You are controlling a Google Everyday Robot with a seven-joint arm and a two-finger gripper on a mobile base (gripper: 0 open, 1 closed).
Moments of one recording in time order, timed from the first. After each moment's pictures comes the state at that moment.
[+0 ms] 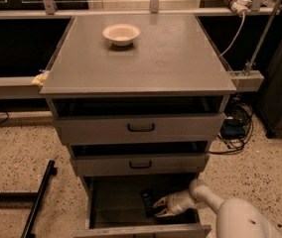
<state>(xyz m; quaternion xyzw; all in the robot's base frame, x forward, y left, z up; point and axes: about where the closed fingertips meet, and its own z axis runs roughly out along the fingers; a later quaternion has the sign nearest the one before) 0.556 -0.107 0.126 -0.72 0.57 0.24 0.32</state>
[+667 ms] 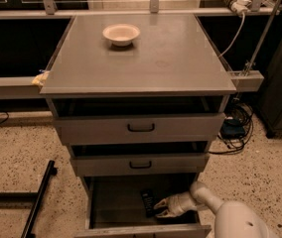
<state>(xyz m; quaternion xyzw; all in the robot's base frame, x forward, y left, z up) 0.554 -0.113 0.113 -0.71 0.57 0.25 0.32</state>
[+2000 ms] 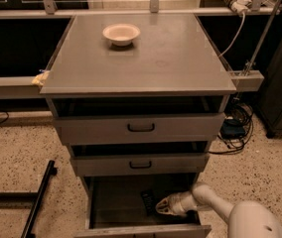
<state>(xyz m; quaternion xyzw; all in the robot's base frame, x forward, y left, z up) 0.560 -0.117 0.138 -0.72 0.56 0.20 0.35</state>
